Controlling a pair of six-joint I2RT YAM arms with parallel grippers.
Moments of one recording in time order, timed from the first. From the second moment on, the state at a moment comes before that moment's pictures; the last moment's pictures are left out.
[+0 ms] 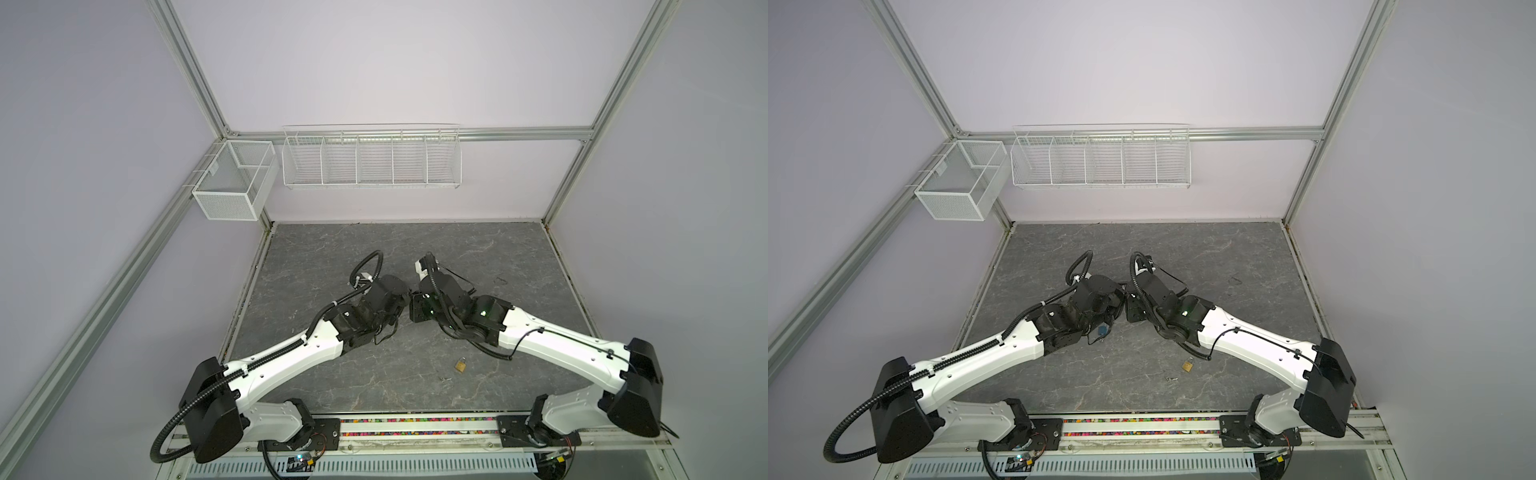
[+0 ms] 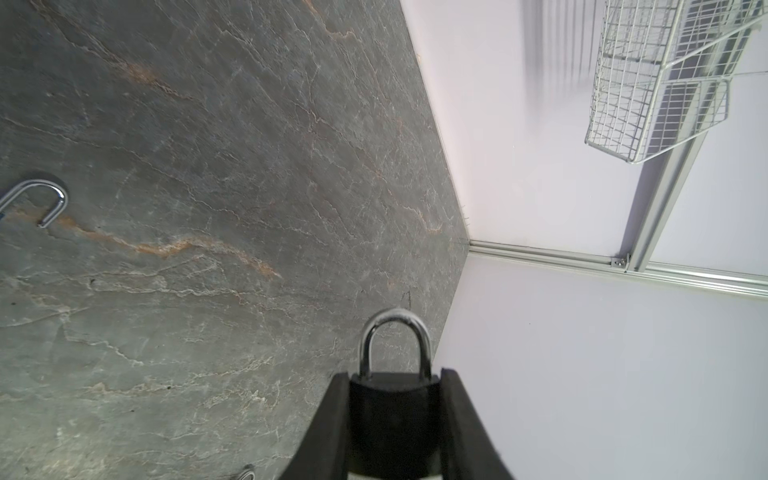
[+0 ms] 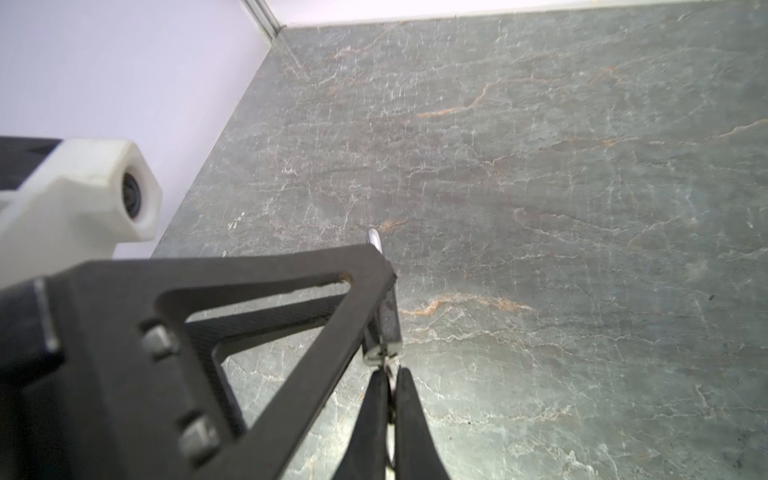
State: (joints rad) left arm -0.96 1.29 1.00 -0.28 -0.34 -1.65; right arm 1.01 1.42 1.19 -0.45 0.29 0.63
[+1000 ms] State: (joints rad) left arm -0.91 1.15 0.81 0.00 -0.25 -1.52; right arm 0.86 1.30 1.04 -0.19 -0.12 0.99
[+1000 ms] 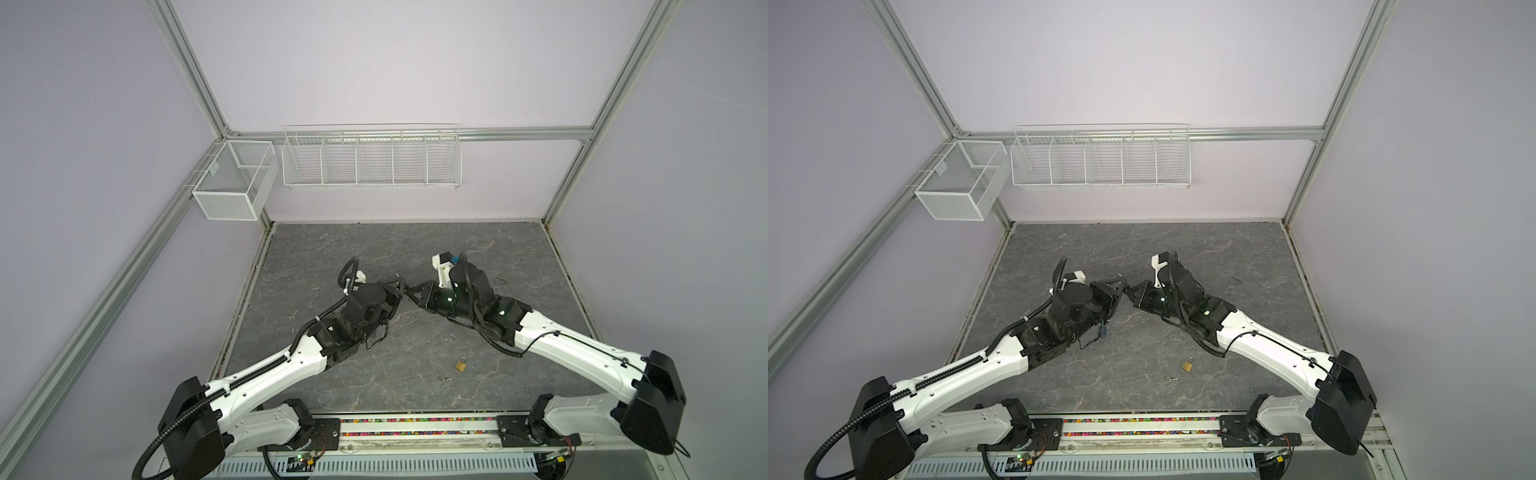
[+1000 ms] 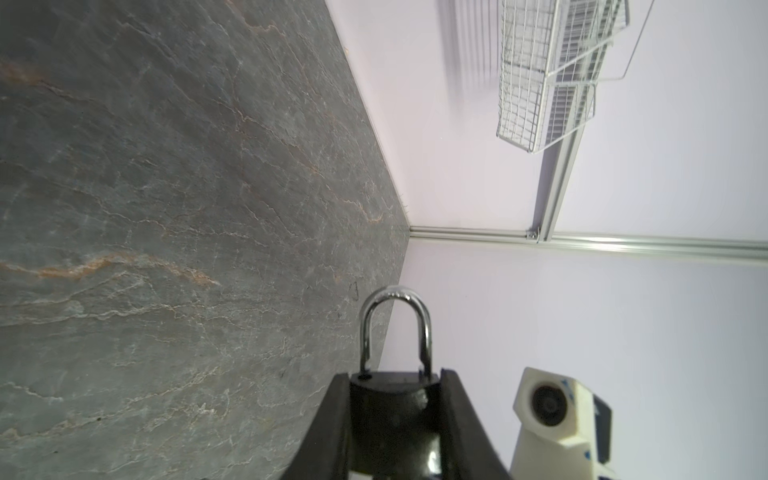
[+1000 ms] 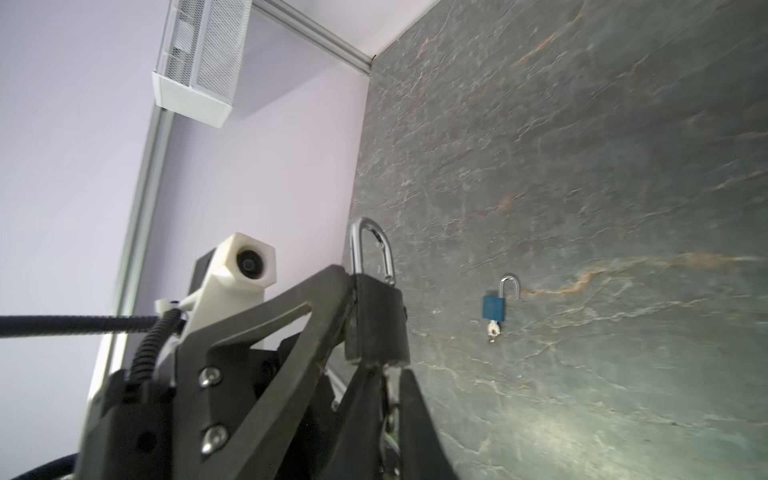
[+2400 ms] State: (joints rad) left arm -1.08 1.12 0.48 0.66 -0.37 0.01; right arm 0.86 1.71 1.82 -1.15 0.23 0.45
